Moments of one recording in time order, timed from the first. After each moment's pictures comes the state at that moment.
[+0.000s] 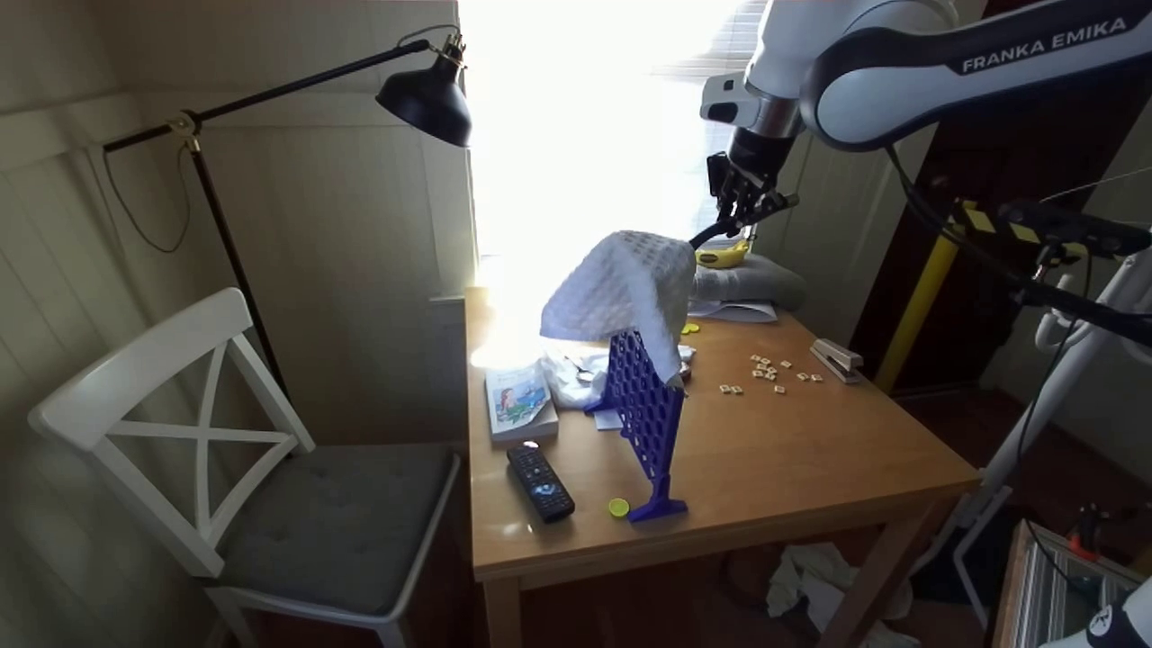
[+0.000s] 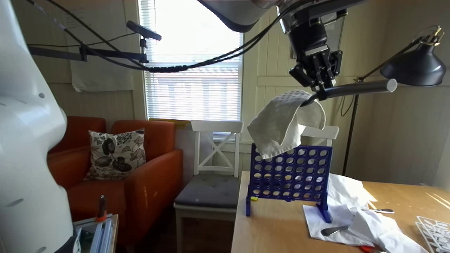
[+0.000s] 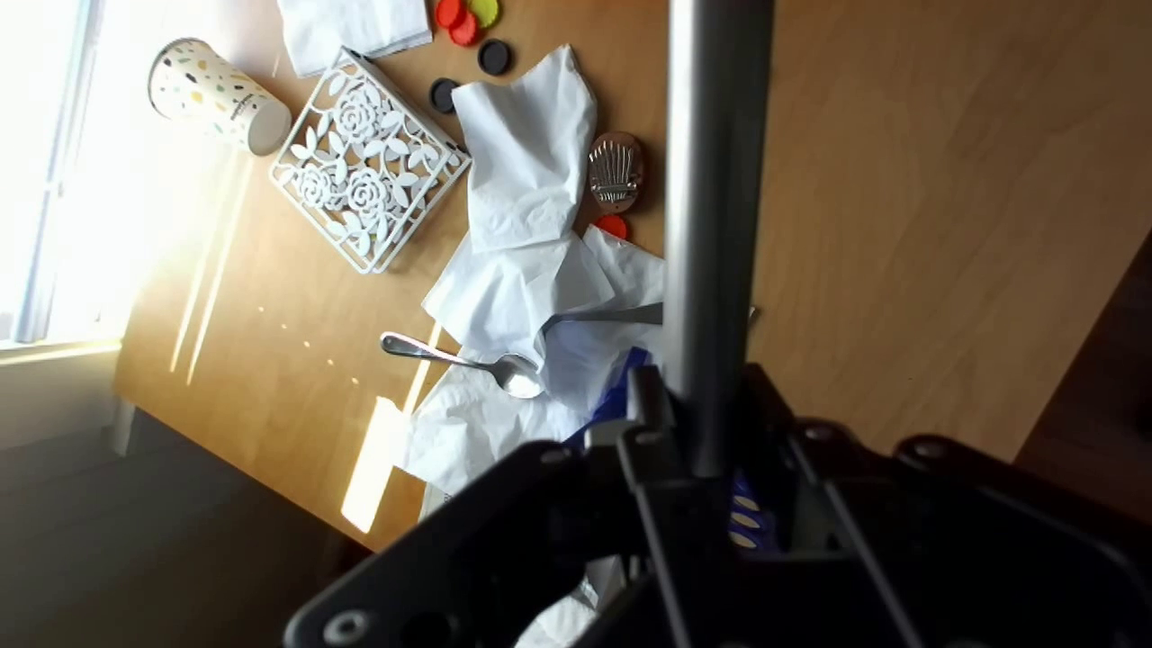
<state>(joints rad) 0.01 -0.12 -0.02 -1.99 -0.38 2.14 -1.16</state>
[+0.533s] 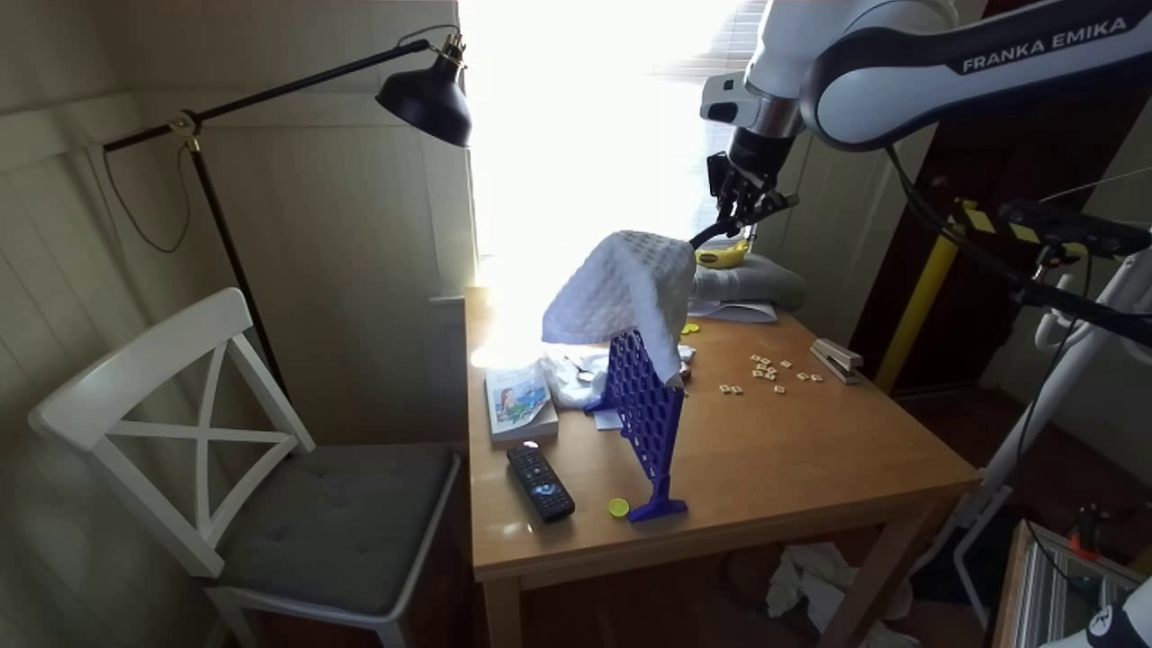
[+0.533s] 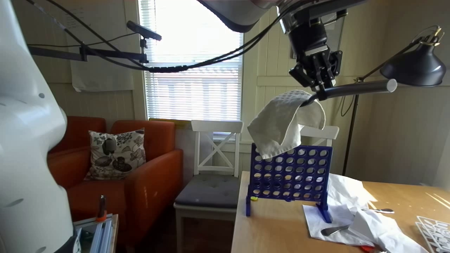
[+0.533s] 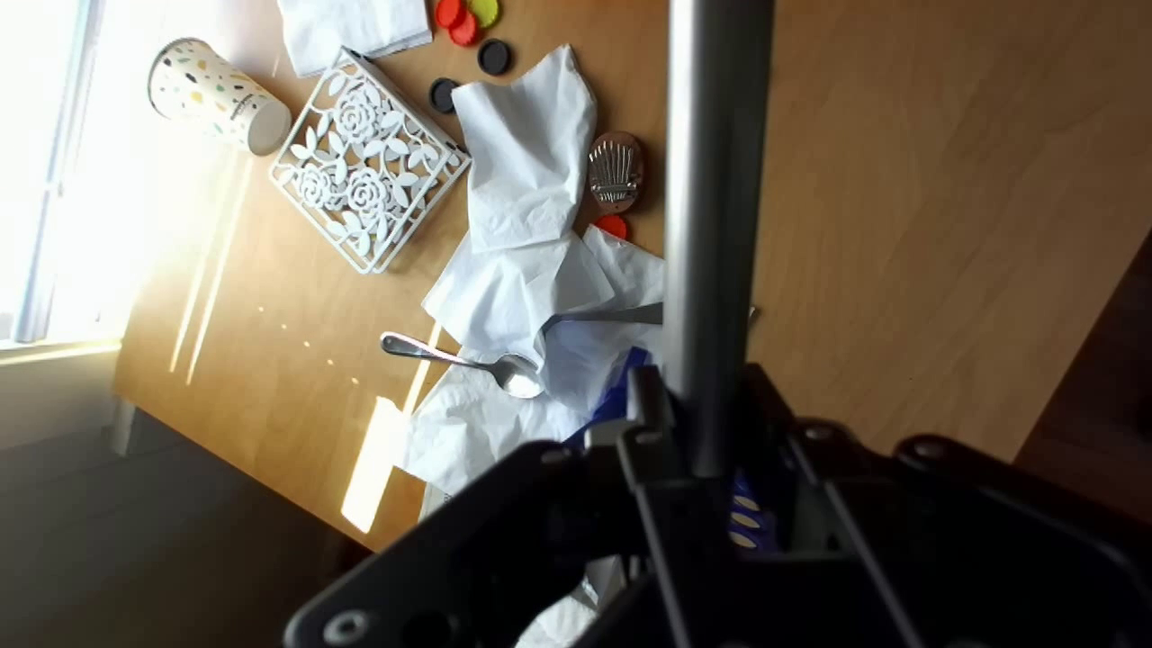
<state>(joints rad) 0.01 -0.12 -0.02 -1.99 -0.38 2.14 -1.16</state>
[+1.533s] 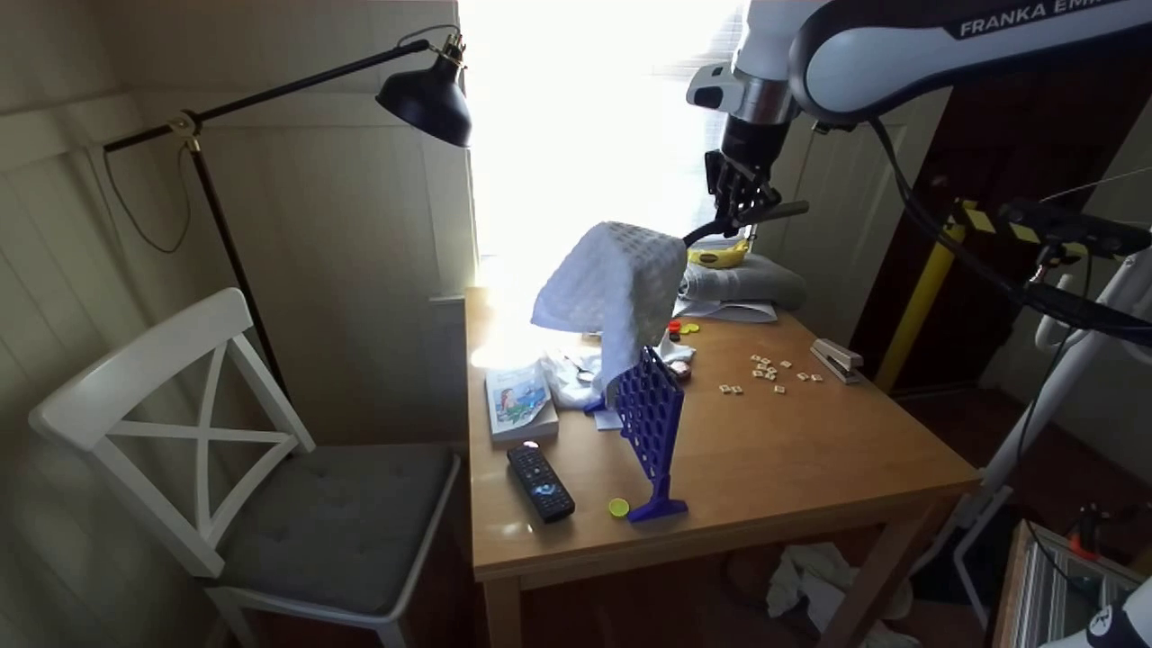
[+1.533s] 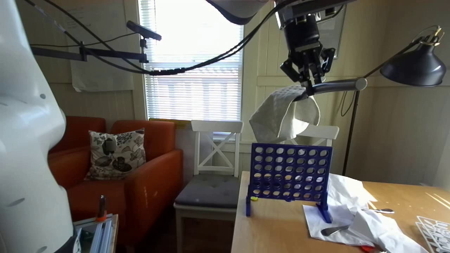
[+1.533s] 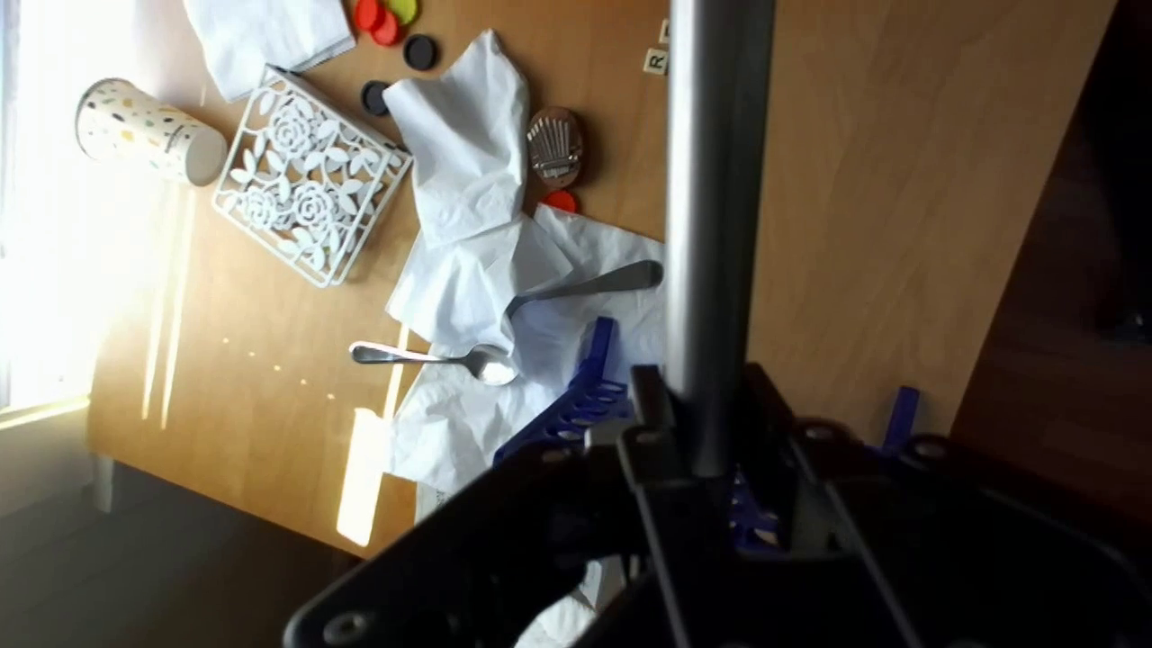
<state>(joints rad) 0.03 -0.09 0.01 -1.90 -0.32 1.99 -1.03</state>
